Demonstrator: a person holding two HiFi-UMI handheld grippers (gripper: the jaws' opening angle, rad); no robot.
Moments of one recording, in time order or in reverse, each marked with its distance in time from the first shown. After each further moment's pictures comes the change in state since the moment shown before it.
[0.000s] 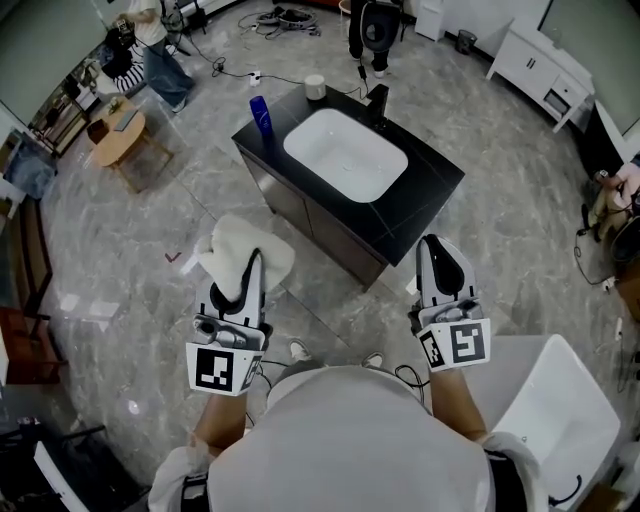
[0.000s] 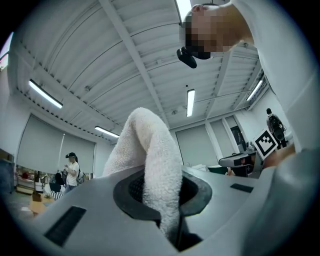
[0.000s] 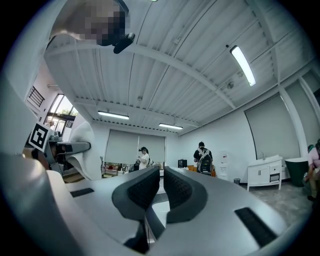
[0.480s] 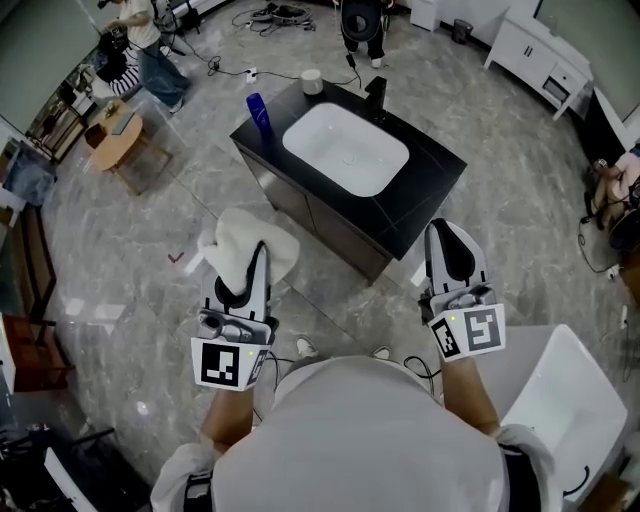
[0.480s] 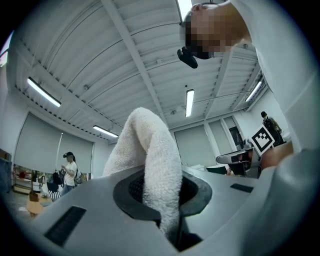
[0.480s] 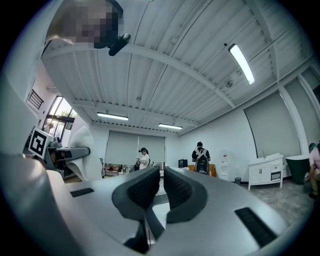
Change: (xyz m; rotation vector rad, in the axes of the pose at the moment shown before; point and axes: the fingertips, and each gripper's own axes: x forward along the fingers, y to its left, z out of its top) left arm 0.012 0.001 -0.008 -0.009 -0.003 -0.020; right arm 0.011 -0.009 0.006 0.021 -0.006 0.001
